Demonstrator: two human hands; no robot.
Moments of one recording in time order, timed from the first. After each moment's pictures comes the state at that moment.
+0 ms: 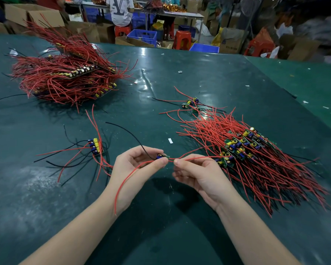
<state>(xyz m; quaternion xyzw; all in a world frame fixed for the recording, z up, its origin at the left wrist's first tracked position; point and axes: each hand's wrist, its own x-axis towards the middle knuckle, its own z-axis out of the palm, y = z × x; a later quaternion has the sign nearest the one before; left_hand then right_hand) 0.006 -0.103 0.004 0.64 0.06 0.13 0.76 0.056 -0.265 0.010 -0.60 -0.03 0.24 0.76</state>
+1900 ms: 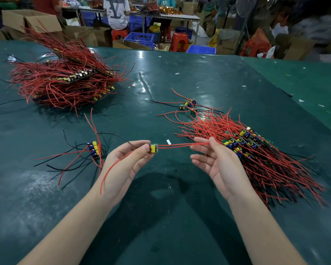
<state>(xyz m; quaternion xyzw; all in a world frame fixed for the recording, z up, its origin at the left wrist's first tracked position) 0.013 -0.089 0.010 0.50 0.08 0.11 0.86 0.075 -0.292 0.020 -0.57 0.00 0.12 0.81</state>
